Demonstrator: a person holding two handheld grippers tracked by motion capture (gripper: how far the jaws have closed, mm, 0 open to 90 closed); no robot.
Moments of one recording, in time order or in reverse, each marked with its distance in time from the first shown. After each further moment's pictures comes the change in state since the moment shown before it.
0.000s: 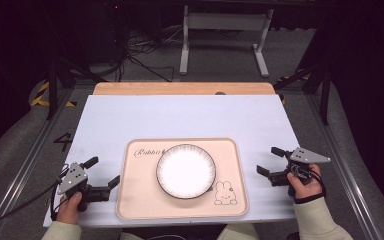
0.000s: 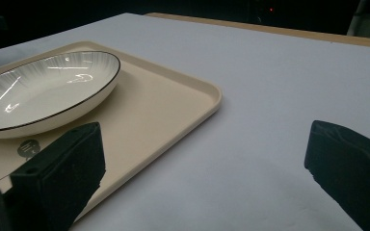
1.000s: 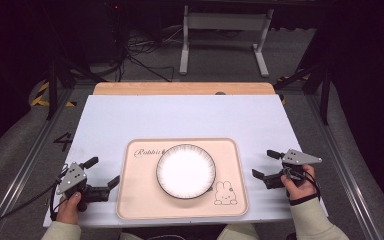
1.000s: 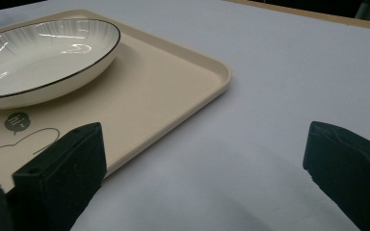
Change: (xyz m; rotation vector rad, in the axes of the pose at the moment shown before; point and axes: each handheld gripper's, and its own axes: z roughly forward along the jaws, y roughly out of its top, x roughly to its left) left arm 0.001 0.000 -0.001 -0.009 -0.011 -0.001; right arm 0.007 -0.005 0.011 0.080 -0.007 -0.056
